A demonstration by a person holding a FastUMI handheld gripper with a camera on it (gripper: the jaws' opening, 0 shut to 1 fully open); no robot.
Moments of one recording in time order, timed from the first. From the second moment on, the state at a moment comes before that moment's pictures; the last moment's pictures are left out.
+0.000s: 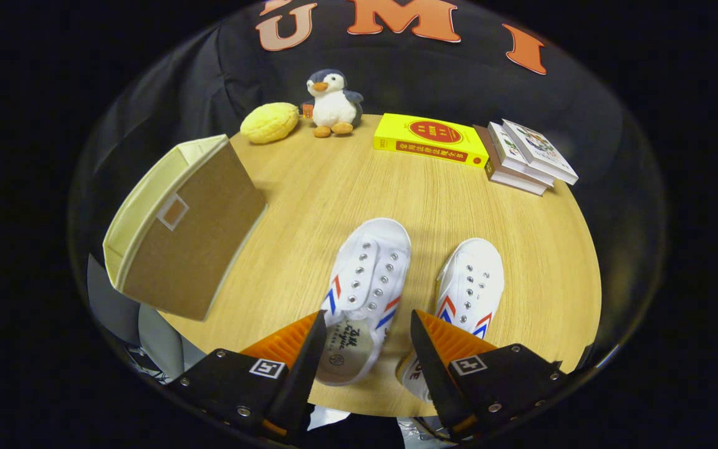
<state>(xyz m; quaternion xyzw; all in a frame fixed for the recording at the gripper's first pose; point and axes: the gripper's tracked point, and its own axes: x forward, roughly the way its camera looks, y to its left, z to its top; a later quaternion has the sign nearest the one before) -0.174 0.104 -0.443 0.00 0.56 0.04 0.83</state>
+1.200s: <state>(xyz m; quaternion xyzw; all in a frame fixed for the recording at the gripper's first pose) -0.167 0.106 -0.494 0.07 0.56 0.03 0.82</state>
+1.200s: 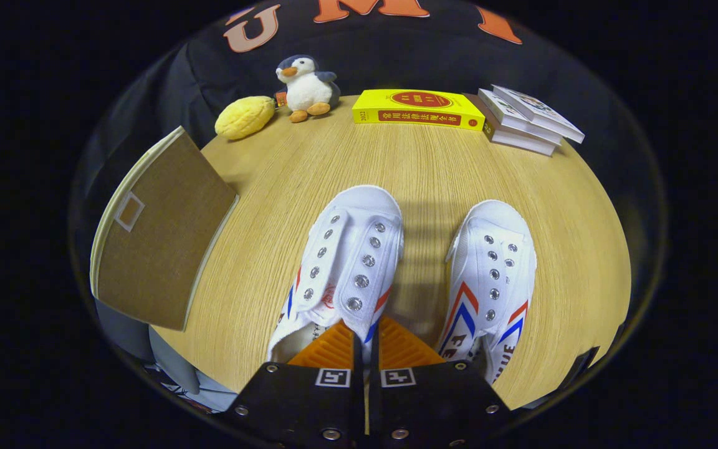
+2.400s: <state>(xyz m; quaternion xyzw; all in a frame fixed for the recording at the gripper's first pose) -0.140 0.099 -0.476 0.04 0.52 0.01 0.85</state>
